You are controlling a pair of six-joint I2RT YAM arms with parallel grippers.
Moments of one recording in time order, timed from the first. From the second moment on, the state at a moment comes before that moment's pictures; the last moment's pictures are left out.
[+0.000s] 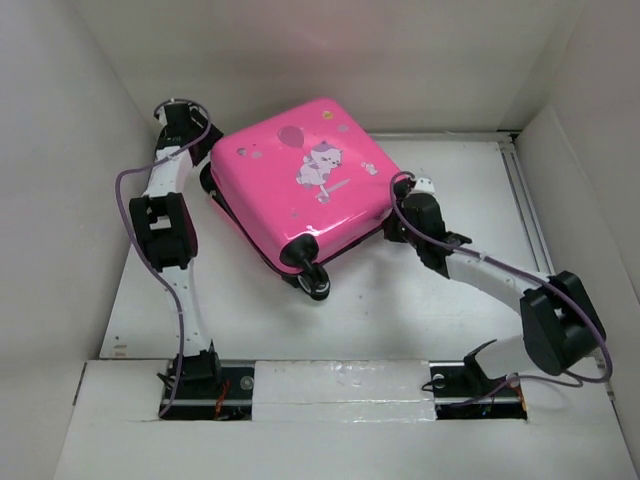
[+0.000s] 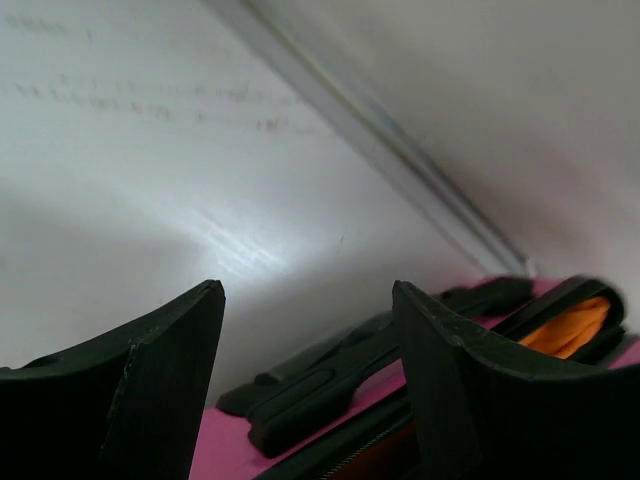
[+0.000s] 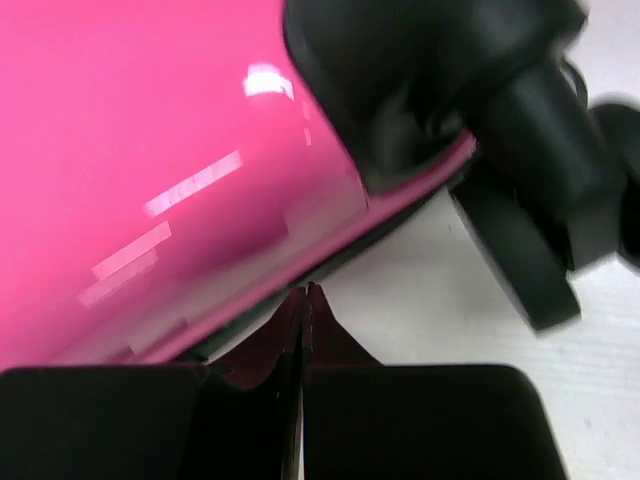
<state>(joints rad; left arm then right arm) 0.12 2.27 2.03 -0.35 0.04 -0.73 0.51 1.40 0.78 0.09 0.17 0.52</state>
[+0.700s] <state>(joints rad) -0.12 1.43 0.62 0.39 -0.38 -1.01 0.29 1.84 1.34 -0.11 0.19 0.38</state>
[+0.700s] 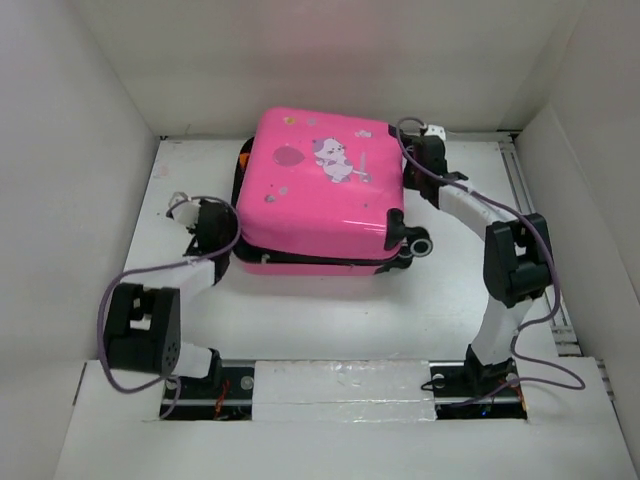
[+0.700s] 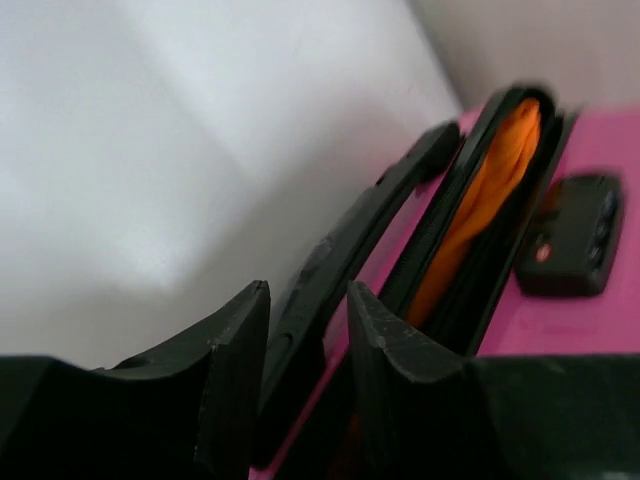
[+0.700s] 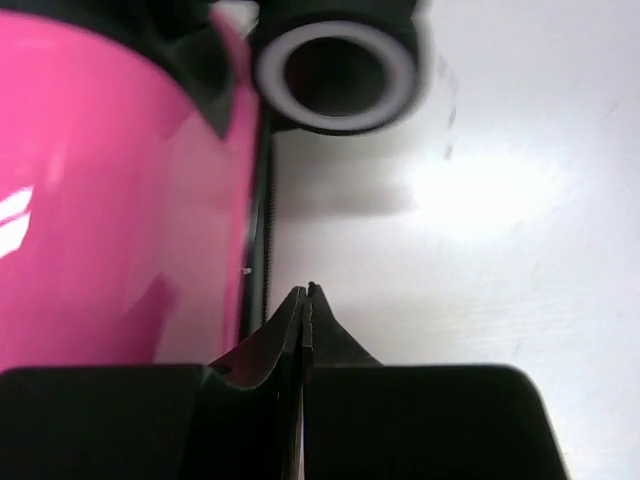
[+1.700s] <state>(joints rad) -0.59 0.85 0.77 -0.05 -0.72 -0.94 0.42 1.36 1.37 -0.17 -0.09 0.26</state>
